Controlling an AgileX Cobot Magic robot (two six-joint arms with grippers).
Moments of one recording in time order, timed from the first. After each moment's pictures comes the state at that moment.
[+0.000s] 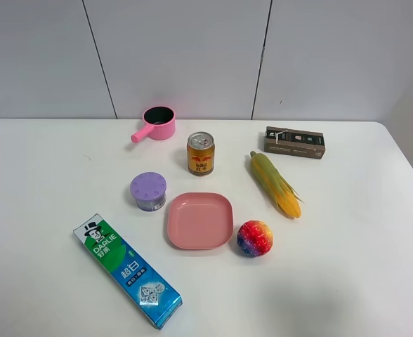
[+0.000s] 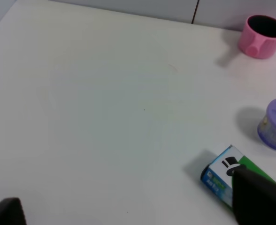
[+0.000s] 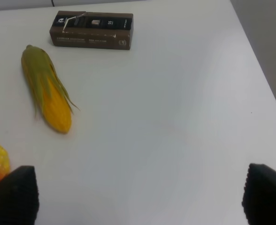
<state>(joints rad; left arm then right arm) 0.01 -0.01 -0.52 0.16 1.07 -0.25 -0.13 0.00 -0.51 0.08 1.06 -0.01</state>
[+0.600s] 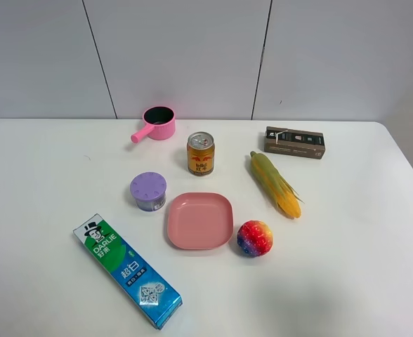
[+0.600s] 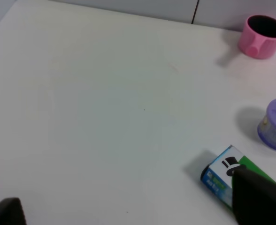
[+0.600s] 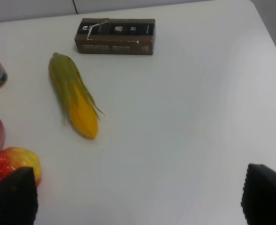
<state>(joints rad) 0.01 -0.01 -0.52 0.16 1.07 -0.25 -0.13 0.00 -0.51 0.18 1.04 -0.01</state>
